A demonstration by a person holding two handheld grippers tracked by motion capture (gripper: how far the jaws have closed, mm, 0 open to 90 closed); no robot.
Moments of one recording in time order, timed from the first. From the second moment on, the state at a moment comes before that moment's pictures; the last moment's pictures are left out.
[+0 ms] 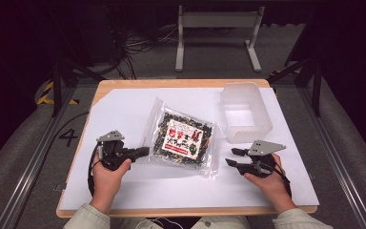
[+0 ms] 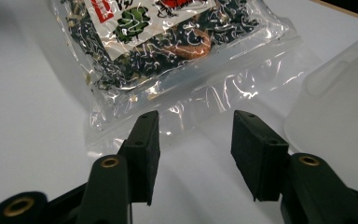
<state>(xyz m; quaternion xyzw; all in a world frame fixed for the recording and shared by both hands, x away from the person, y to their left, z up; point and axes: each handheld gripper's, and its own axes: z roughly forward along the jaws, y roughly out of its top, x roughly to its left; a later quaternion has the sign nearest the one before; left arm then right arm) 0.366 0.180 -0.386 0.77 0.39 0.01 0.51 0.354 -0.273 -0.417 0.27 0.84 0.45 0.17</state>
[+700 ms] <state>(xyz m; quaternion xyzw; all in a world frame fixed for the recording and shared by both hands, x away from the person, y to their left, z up) 0.344 0.186 -0.313 0.79 0.31 0.11 0.51 0.352 -0.273 -0.406 0.27 0.83 0.46 0.17</state>
